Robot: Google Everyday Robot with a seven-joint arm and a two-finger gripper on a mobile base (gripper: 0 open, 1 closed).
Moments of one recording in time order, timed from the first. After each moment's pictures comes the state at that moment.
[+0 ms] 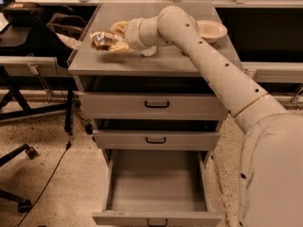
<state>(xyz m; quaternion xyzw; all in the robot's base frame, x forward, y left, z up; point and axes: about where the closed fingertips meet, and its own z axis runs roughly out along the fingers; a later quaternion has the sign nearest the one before) 0.803 0.110 0.886 -0.66 0.49 0.03 0.56</state>
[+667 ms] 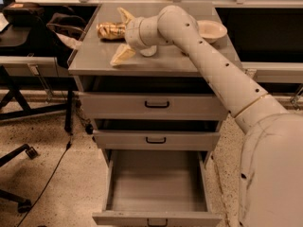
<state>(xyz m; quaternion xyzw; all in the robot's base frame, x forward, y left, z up) 0.803 0.110 0.886 -0.66 0.49 0.03 0.56</state>
